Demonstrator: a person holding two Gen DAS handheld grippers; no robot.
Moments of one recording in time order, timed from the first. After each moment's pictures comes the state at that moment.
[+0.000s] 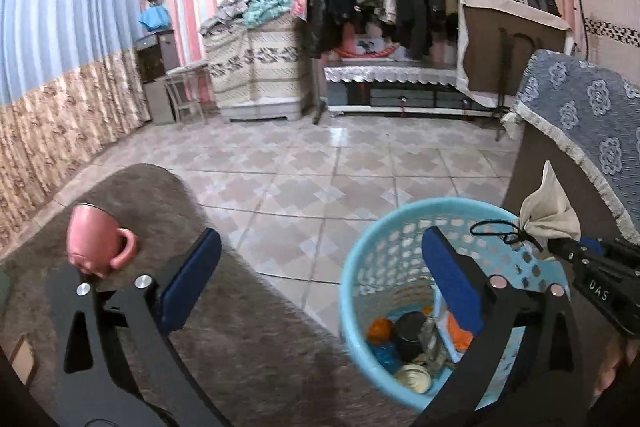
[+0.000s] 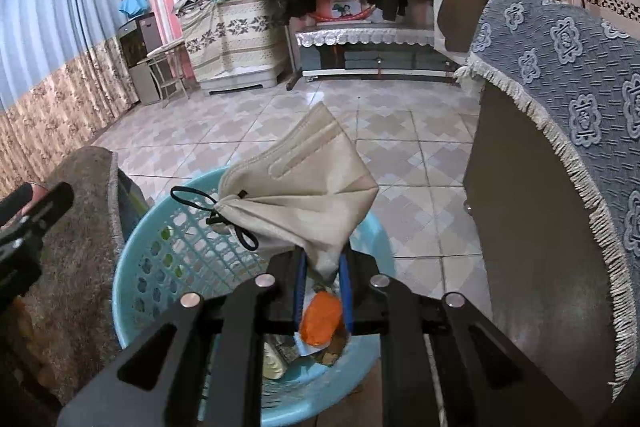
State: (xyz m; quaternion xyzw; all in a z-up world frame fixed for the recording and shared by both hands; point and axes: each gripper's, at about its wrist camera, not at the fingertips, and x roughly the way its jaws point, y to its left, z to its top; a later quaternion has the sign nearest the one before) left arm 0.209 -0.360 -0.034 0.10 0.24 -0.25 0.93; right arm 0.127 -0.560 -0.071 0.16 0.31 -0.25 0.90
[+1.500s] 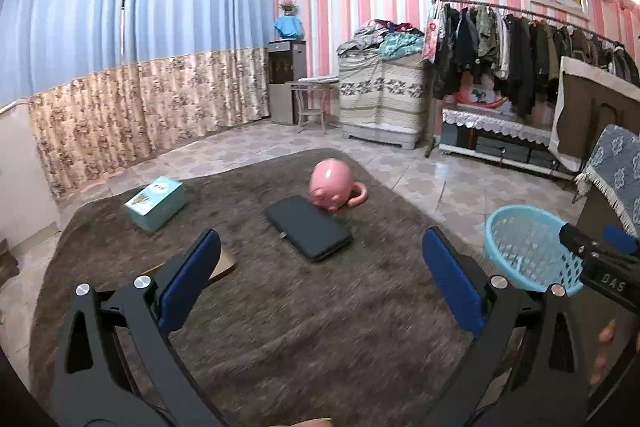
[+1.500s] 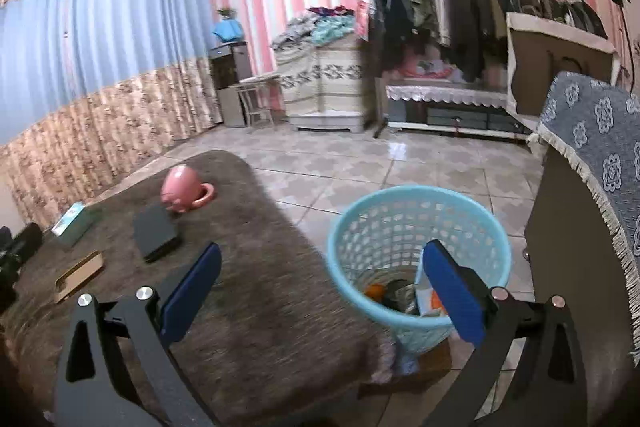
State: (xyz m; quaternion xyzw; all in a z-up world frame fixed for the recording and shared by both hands) left arm 0.061 -0.100 0.027 0.03 0.20 -0.06 0.98; right arm 0.057 -0.357 -0.001 0.10 0.22 -0.13 0.96
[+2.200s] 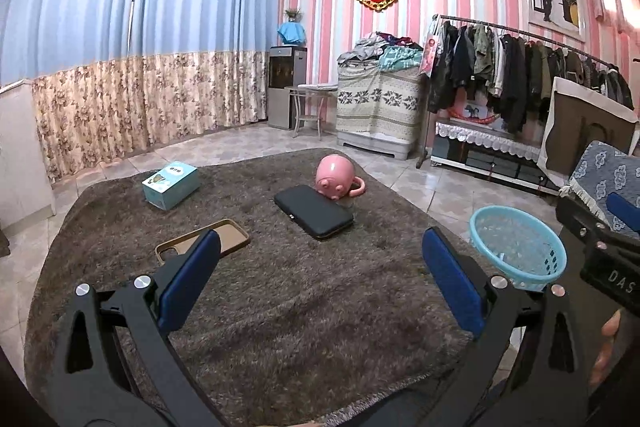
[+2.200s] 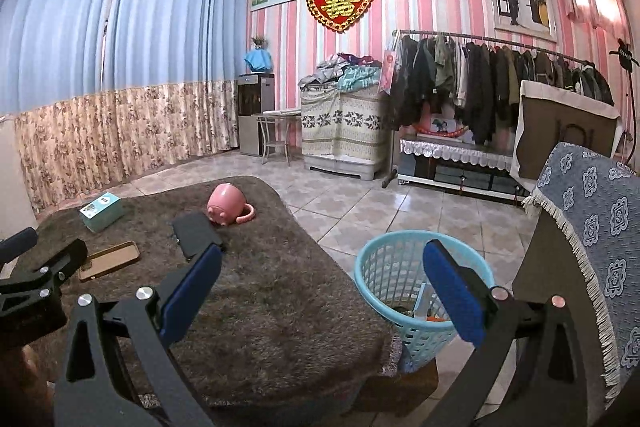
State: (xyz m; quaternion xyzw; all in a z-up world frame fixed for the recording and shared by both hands) left arm 0.010 -0.064 0.026 -0.01 0.18 -0.08 0.98; right arm -0.014 -0.291 0.040 0.01 0.15 -0.11 0.98
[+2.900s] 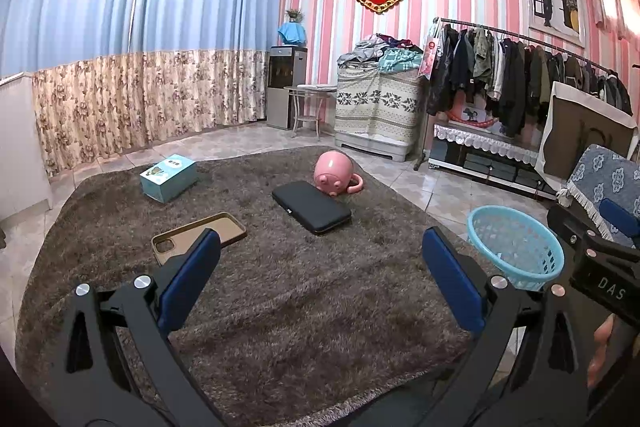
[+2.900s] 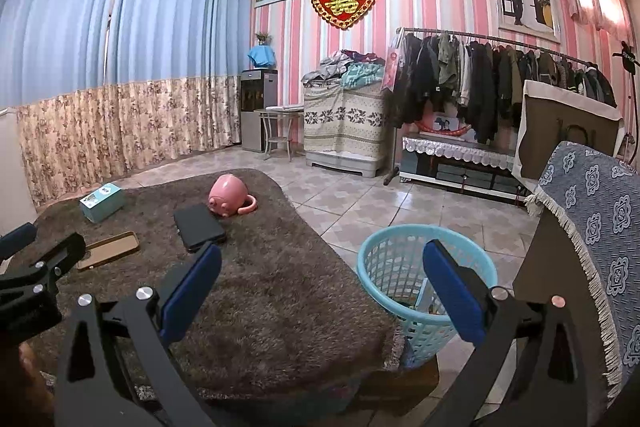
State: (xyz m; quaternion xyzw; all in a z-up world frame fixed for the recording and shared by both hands) left arm 0.005 -0.060 0.017 -0.02 0.18 -0.08 0.98; right arm -0.011 -0.283 0.028 0.01 0.16 -0.11 0.98
